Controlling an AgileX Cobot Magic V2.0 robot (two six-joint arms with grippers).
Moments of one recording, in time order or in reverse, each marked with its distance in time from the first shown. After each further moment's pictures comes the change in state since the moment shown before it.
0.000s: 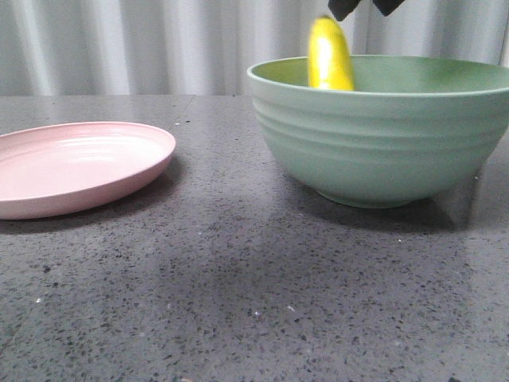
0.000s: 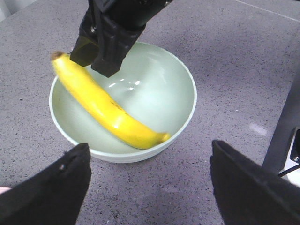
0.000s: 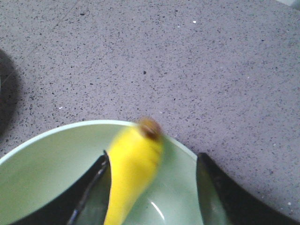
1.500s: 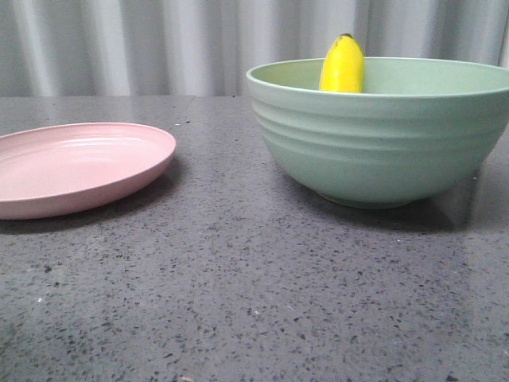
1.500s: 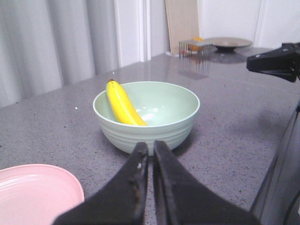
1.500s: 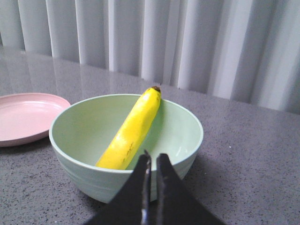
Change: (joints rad) left arm 0.000 -0.850 0.830 -0.005 -0.500 0.000; right arm 0.000 -1.366 1.057 0.019 -0.435 0.000
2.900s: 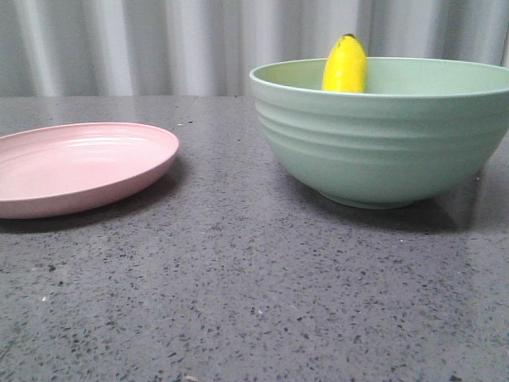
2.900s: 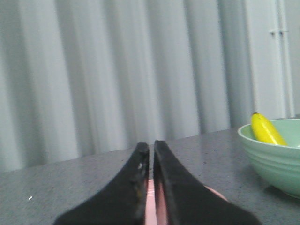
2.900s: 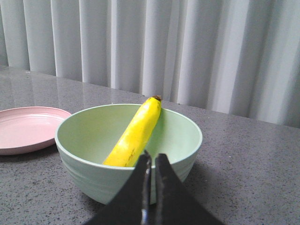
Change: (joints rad) left arm 0.458 -0.197 0.428 0.202 -0.561 -0.143; right arm 0.000 -0.128 0.062 0.001 -0.006 0.000
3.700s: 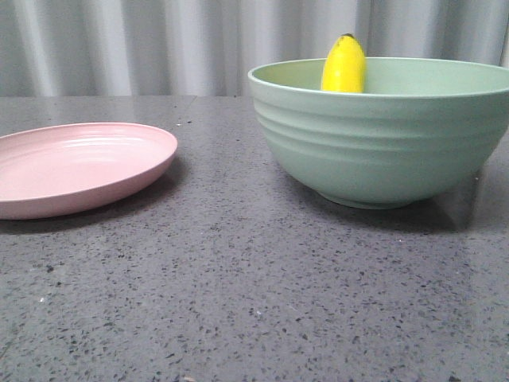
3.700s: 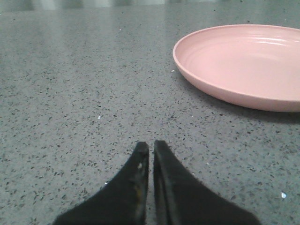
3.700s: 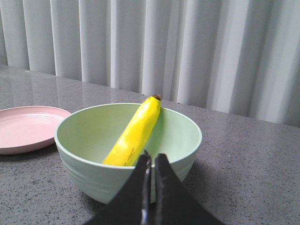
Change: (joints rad) left arm 0.342 -0.117 0.006 0.042 0.618 -0.068; right arm 0.000 0.000 0.000 0.002 0.002 0.000
